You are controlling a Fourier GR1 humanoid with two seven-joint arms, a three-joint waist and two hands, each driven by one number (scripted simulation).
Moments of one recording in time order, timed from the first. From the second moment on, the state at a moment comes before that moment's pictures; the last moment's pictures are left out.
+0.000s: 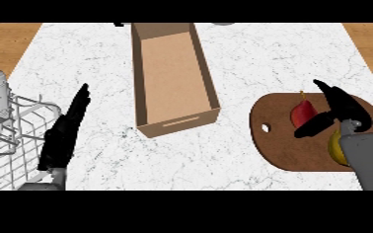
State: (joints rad) left arm -0.01 0.28 -0.11 -1.55 -0.06 0.17 0.08; right arm -0.32 -0.45 0.05 -1.30 0.46 0.25 0.73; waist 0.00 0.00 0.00
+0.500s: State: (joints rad) left arm 0.02 0.26 -0.08 -1.59 -0.08 0.13 0.11; right arm -0.33 -0.40 0.03 -1.22 0.51 0.26 0.69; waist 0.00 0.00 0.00
